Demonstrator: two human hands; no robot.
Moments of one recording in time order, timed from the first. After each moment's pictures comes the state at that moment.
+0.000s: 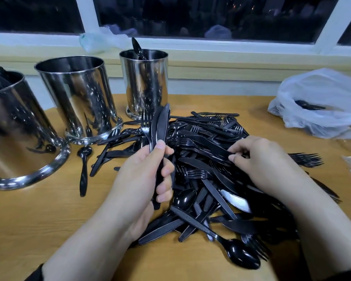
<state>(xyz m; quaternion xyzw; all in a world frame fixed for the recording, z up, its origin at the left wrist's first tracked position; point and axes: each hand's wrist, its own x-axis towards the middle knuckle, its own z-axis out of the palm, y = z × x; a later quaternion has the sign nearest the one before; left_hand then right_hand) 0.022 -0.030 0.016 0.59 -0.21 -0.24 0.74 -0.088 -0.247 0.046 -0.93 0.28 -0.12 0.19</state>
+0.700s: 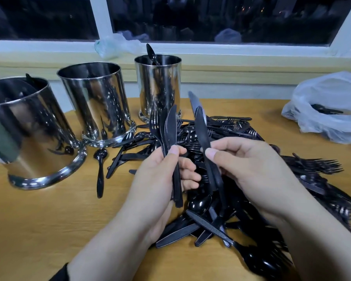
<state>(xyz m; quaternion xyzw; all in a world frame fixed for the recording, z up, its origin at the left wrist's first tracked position) 0.010 -0.033 0.033 0.54 -0.14 -0.27 0.79 -0.076 -0.172 0.066 -0.75 0.16 -0.19 0.61</state>
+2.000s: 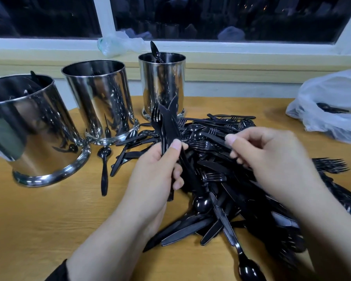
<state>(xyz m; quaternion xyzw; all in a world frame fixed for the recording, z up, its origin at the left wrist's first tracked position) 0.021 -0.022 0.031 0.59 -0.16 -0.22 0.76 -0.076 -0.192 0.068 -0.84 0.22 -0.27 0.42</state>
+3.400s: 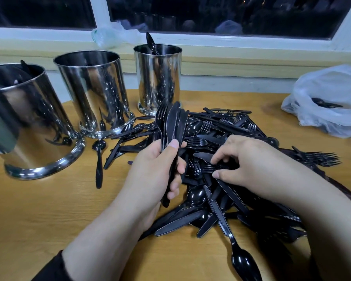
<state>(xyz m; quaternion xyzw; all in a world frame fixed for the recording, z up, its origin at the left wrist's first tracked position) 0.018 -0.022 0.029 0.61 -0.17 -0.26 0.73 -0.075 -0.202 0.068 -0.98 0.13 -0.01 0.17</state>
